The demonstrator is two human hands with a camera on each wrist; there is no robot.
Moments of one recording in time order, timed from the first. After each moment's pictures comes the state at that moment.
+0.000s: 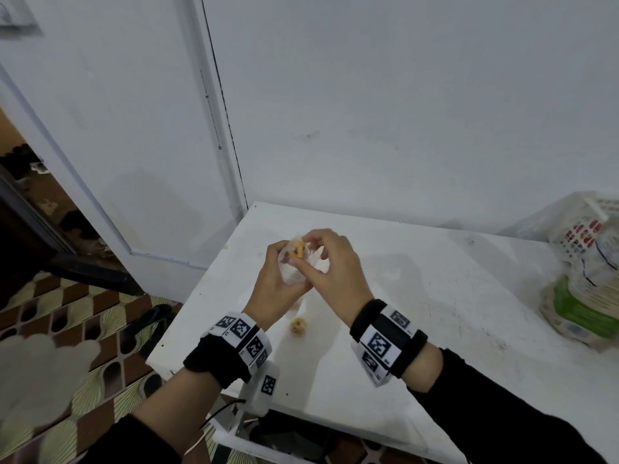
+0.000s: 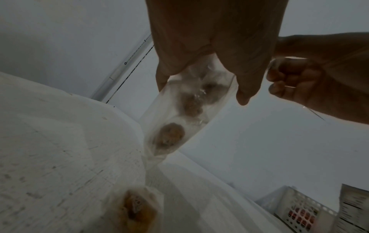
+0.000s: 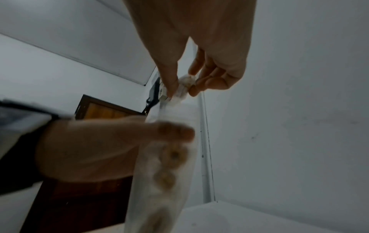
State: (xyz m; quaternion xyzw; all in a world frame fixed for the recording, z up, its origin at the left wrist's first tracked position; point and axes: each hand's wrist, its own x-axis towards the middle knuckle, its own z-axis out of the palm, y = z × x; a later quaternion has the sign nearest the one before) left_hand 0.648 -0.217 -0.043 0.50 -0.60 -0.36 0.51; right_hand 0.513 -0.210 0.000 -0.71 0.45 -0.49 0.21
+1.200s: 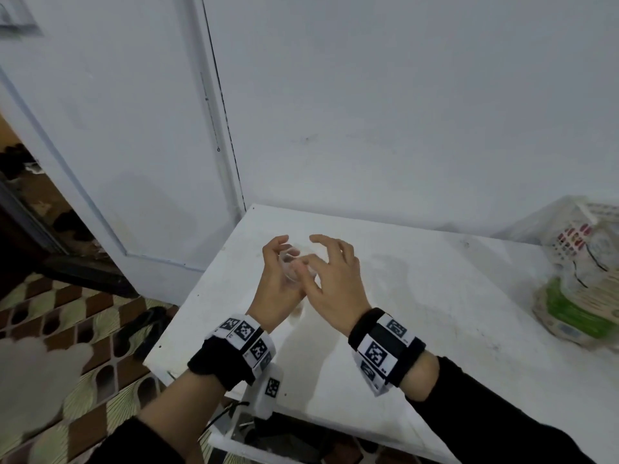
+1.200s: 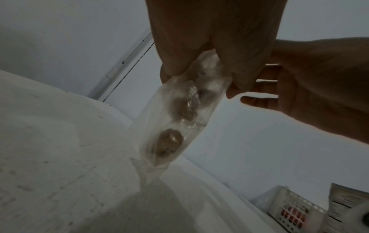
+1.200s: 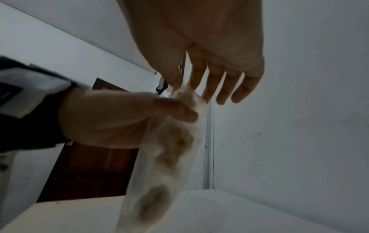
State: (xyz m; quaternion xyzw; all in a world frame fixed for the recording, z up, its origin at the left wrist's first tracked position) left_hand 0.642 -0.215 -0.041 0.45 -0.60 -0.39 0.52; right_hand 0.515 -0.200 -0.011 -0.78 0.52 -0.34 0.09
